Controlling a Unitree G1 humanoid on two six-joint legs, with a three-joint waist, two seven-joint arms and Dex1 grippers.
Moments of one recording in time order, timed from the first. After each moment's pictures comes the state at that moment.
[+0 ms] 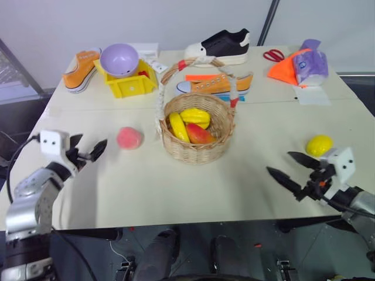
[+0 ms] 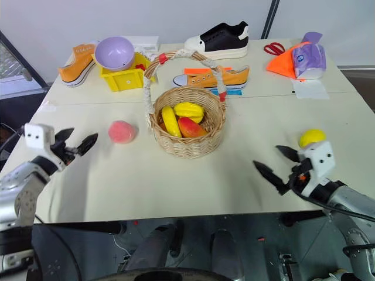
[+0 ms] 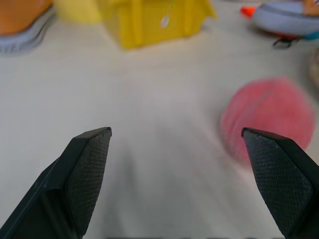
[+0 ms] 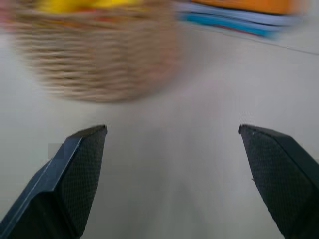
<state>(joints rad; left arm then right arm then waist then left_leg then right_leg) -0.16 0.59 0.36 -0.03 -0.43 0.37 -0.55 0.25 -0.74 -0.44 -0.63 0.70 0.61 0.70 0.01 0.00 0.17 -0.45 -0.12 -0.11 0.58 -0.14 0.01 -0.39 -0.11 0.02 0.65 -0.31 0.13</state>
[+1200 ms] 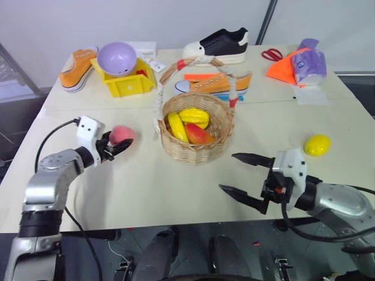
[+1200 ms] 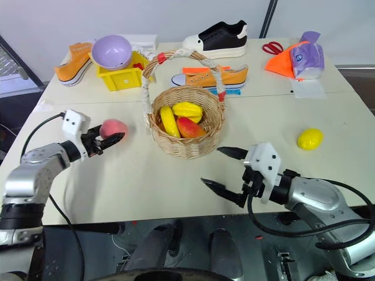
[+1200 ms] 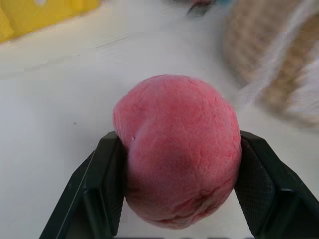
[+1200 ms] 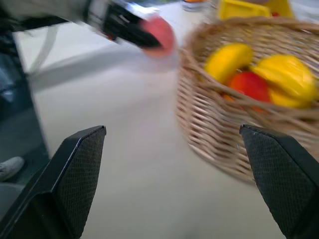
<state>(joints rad) -0.30 0.66 0.24 -0.11 -0.52 0.60 -0.75 0.11 -0.76 -0.23 -0.74 0.70 0.55 0.73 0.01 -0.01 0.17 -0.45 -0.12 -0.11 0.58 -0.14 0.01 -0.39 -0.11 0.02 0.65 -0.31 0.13</state>
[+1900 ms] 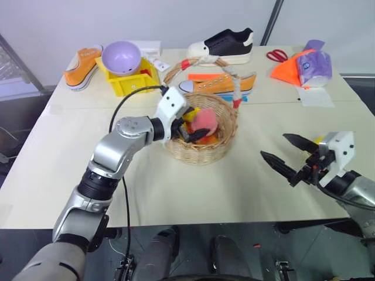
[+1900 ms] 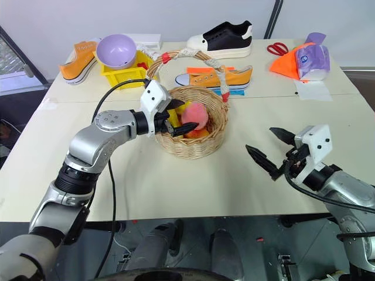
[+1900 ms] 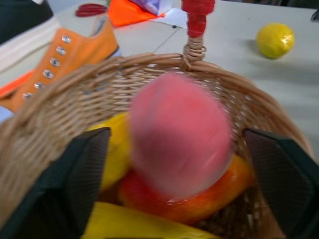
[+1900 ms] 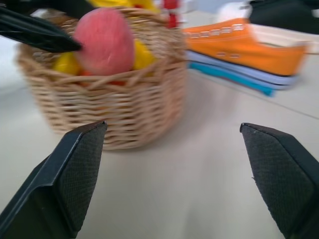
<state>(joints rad) -0.73 0.41 -0.23 -0.10 -0.35 0.65 -0.68 0.15 -0.70 -0.49 -0.56 0.67 0.54 0.55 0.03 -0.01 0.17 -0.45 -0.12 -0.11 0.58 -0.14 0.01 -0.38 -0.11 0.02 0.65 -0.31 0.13</state>
